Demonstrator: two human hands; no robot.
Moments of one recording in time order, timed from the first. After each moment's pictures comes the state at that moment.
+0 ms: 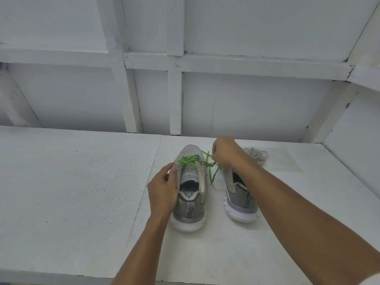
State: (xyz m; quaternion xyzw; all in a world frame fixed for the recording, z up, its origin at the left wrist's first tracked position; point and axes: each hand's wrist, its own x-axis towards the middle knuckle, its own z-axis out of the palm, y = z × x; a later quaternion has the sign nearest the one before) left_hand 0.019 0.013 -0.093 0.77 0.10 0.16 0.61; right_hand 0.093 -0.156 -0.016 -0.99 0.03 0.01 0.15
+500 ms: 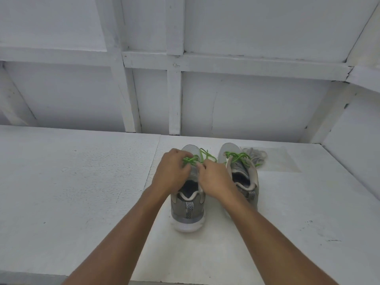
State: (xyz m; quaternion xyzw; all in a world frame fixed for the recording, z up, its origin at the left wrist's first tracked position) left_hand 0.059 0.013 -0.061 0.92 -0.12 0.11 0.35; right_hand 0.036 -0.121 -0.054 -0.97 0.02 -0.05 0.26
